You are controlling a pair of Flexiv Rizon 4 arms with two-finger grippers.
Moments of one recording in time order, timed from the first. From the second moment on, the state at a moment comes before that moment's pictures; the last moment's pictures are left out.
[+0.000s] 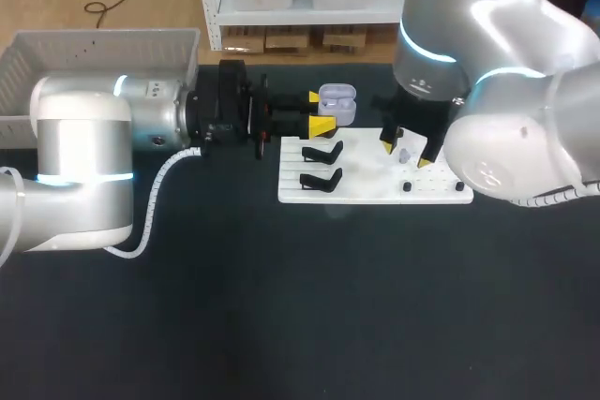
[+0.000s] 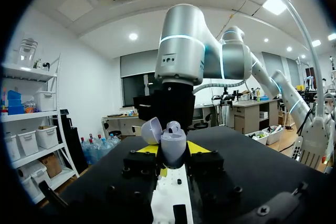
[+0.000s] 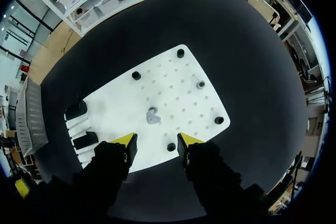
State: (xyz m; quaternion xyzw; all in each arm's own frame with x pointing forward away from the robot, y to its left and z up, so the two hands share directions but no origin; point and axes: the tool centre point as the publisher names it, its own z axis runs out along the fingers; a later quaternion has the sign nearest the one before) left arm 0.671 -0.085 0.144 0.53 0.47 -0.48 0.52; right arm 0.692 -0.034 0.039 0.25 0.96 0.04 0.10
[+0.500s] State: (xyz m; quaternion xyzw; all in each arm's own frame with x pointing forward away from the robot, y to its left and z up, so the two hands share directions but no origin) left arm 0.671 -0.085 0.144 0.53 0.47 -0.48 0.52; right arm 0.709 -0.044 0.029 0.28 0.95 0.04 0.10
